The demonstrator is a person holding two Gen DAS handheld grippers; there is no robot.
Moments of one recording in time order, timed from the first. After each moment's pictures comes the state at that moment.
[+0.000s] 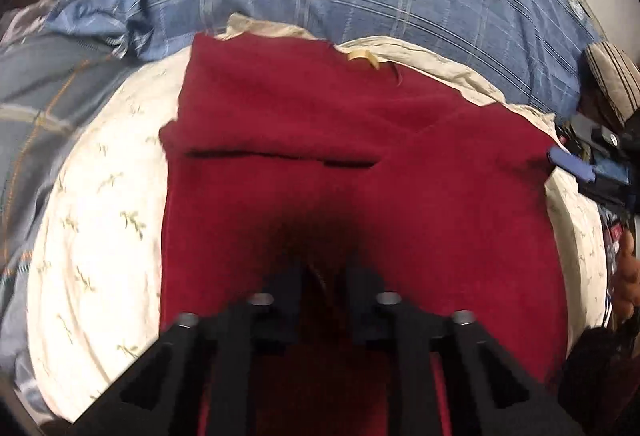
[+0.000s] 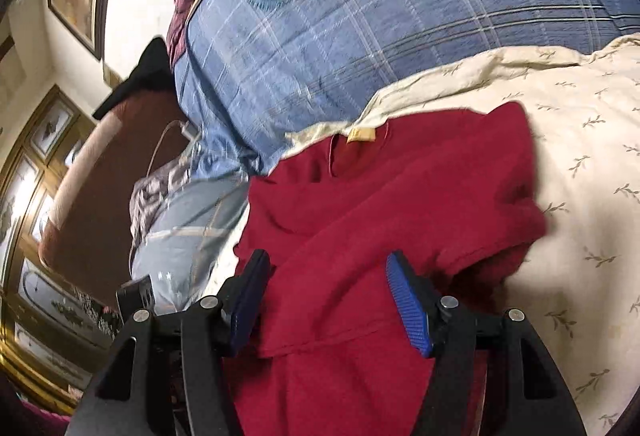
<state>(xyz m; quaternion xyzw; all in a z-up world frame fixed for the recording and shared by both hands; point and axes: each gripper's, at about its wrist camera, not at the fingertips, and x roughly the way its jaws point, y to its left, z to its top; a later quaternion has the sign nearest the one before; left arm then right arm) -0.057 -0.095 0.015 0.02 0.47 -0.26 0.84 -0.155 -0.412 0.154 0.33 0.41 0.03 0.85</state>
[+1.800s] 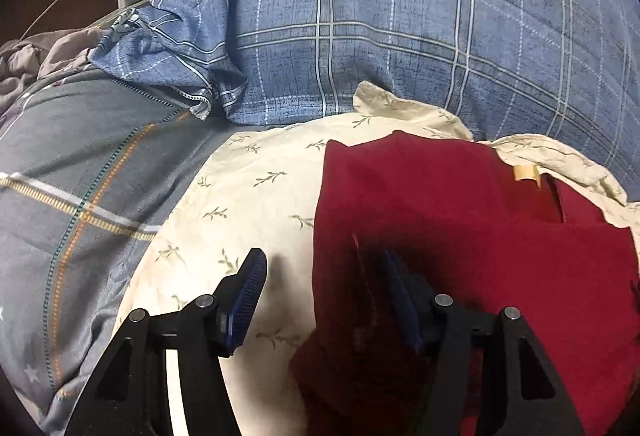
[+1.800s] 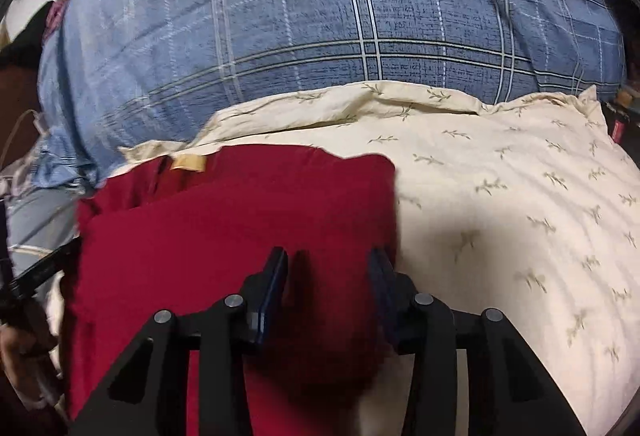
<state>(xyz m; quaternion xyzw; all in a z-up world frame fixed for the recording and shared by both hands) 0.073 -0.088 0.010 0.02 0.42 -0.09 0.90 -0.120 -0.426 0.118 0.15 0.48 -0.18 0.85</state>
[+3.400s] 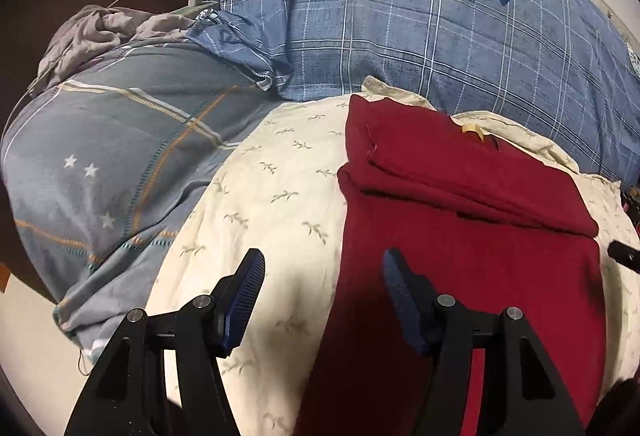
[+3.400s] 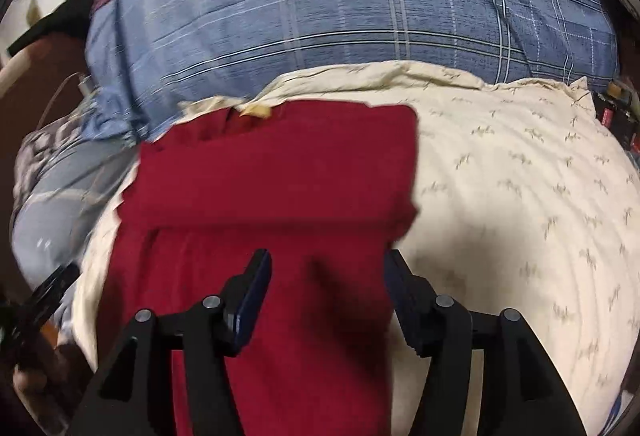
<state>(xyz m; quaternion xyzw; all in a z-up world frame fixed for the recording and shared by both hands) -0.119 -0.012 0.066 0.00 0.39 -0.09 0.92 -0.192 -0.354 0.148 0.15 0.49 -0.13 0.85</state>
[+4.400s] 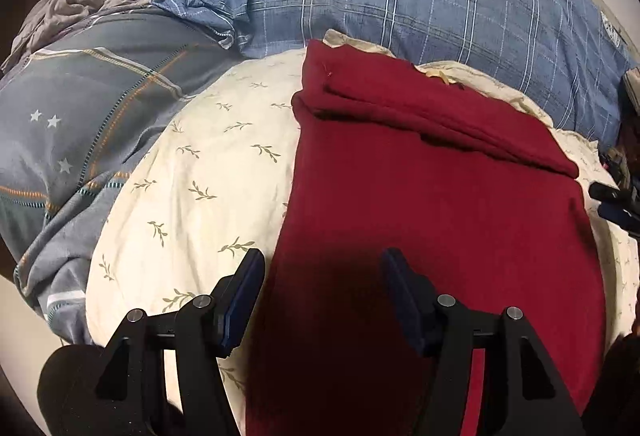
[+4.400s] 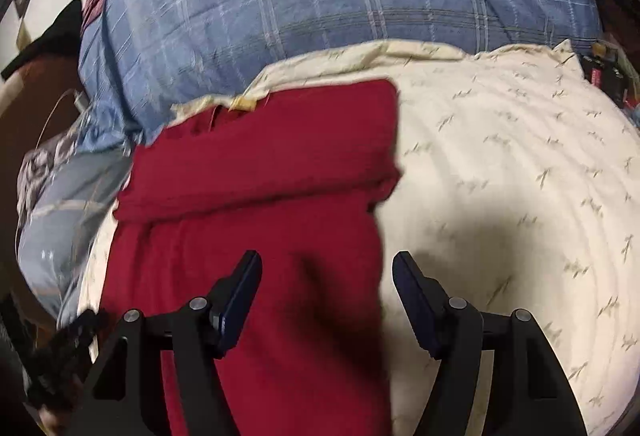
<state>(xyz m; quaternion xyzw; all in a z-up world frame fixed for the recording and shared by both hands) -0.139 -0.017 0.033 0.00 0.43 -0.14 0.89 -0.197 -0.379 0.127 0.19 0.48 -0.16 0.84</state>
